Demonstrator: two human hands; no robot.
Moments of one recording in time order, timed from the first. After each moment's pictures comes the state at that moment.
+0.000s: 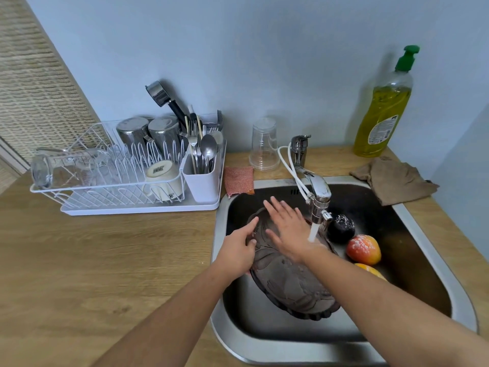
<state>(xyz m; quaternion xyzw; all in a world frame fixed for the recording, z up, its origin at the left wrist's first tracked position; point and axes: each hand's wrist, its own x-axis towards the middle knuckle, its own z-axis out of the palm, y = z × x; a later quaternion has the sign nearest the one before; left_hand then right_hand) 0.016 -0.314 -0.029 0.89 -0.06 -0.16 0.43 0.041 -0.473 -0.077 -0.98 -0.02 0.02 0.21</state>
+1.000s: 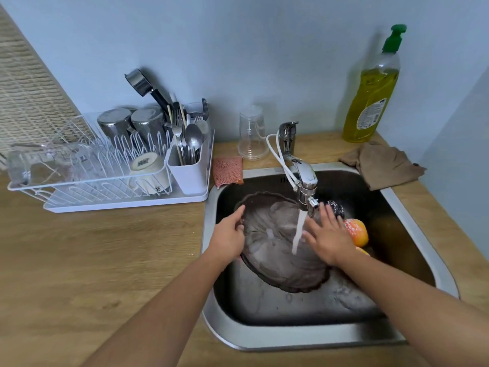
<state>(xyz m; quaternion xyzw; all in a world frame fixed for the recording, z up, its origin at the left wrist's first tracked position) 0.027 -0.325 -0.039 0.89 0.00 -0.14 0.43 0.000 -0.568 -0.115 -0.99 0.06 0.12 0.10</state>
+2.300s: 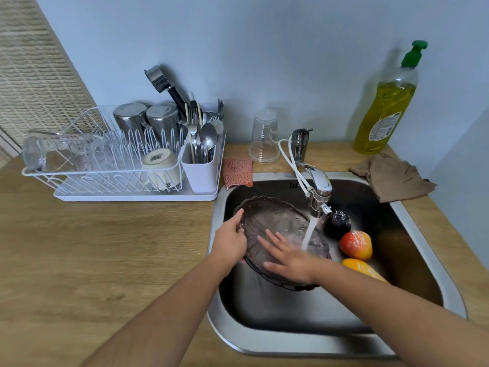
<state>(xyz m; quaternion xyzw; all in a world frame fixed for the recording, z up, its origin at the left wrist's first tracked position) 0.025 -0.315 -0.047 0.84 0.07 -0.14 0.52 0.002 -0.492 -0.103 -0.93 -0.16 0.28 0.15</state>
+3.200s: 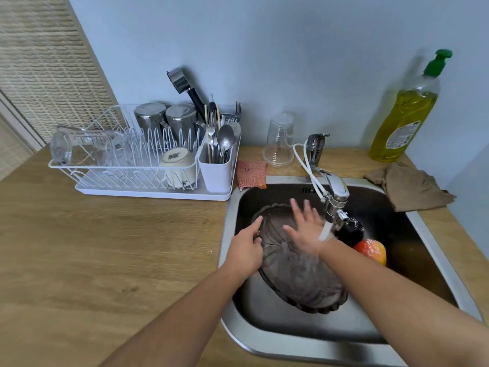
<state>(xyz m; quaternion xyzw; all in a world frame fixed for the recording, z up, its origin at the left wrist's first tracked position) 0.010 -0.313 -0.052 0.86 0.01 -0.14 0.49 0.046 -0.494 -0.079 -0.98 0.03 0.15 0.14</state>
